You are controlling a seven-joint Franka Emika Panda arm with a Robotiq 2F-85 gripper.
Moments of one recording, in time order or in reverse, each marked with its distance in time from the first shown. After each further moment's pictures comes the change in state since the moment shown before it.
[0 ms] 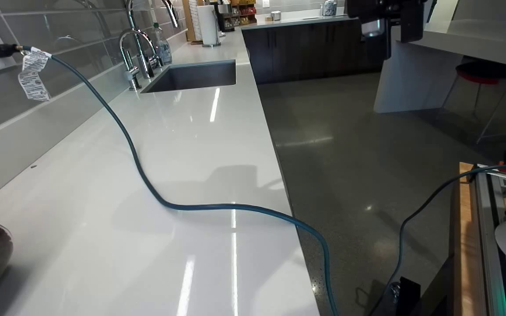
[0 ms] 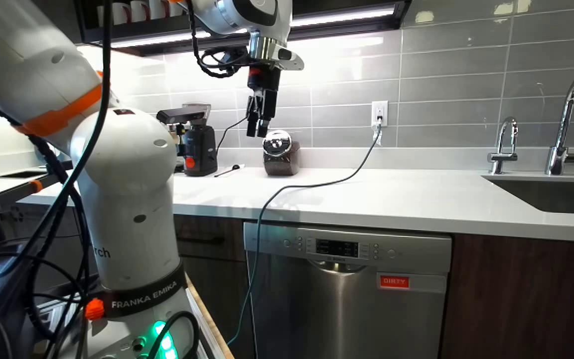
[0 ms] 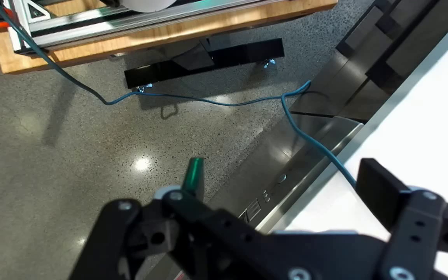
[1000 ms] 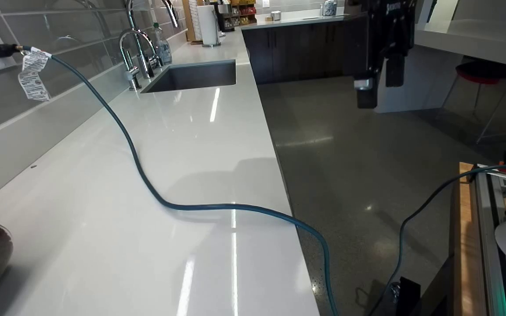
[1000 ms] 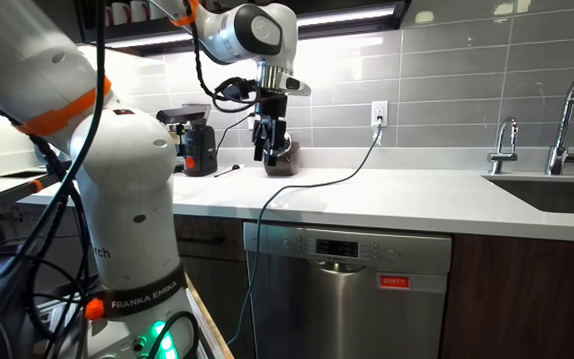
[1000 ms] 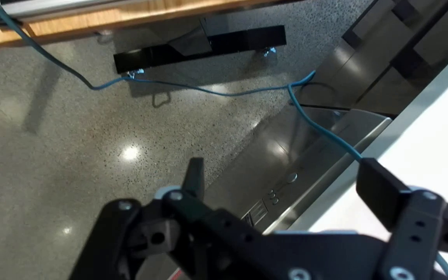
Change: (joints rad) arm -0.003 0.007 -0.027 -0.166 -0.005 0.214 -0.092
